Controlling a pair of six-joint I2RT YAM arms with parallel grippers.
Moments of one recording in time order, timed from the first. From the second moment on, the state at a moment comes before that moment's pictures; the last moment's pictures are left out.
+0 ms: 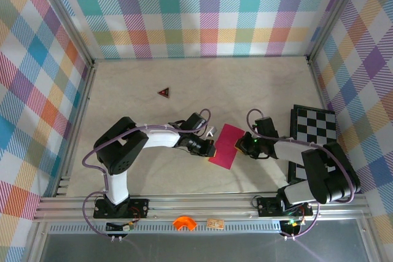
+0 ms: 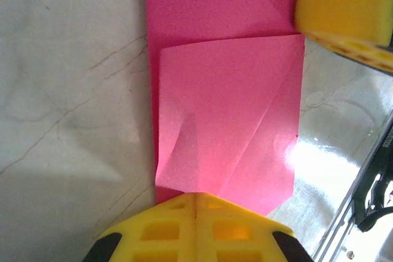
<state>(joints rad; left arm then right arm) -0.80 1.87 0.97 -0.15 0.54 -0.54 0.31 1.40 0.43 -0.03 -0.47 0.93</state>
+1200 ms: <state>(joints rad) -0.93 1.72 0.76 0.04 0.29 -0.99 0.50 1.41 0.42 0.02 -0.48 0.97</state>
